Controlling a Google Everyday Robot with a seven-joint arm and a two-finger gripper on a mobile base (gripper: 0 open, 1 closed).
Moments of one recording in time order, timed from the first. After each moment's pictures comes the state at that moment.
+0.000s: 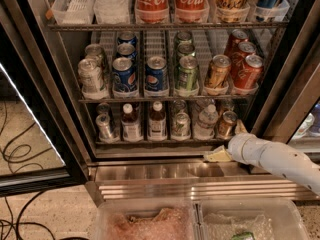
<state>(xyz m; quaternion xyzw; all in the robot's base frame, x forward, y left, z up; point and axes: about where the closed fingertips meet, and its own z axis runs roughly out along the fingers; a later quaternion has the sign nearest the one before) 0.618 -0.236 0.600 -0.38 0.80 0.00 0.46</state>
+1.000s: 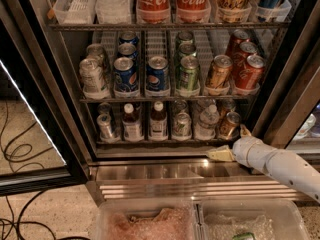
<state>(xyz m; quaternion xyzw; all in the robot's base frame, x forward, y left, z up) 0.623 -0.251 0.598 -0.30 0.81 0.04 0.50</state>
